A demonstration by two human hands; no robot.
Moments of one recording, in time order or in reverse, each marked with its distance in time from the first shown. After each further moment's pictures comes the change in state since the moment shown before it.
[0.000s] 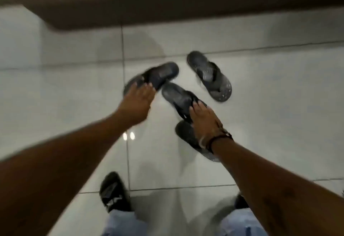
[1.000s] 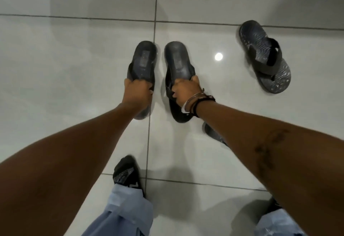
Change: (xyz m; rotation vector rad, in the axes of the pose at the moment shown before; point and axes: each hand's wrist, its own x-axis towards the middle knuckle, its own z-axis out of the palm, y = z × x) left_hand -0.019 -0.070 0.137 -0.627 0.068 -0.538; right_hand 0.151 -0.151 0.005 0.298 0.120 -0.227
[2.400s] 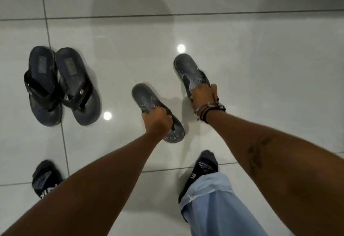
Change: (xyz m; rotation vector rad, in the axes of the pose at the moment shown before) left_hand -0.090 0.358 0.149 -0.173 -0.186 -0.123; right_hand -0.212 0.300 -0.051 -0.102 0.038 0.493
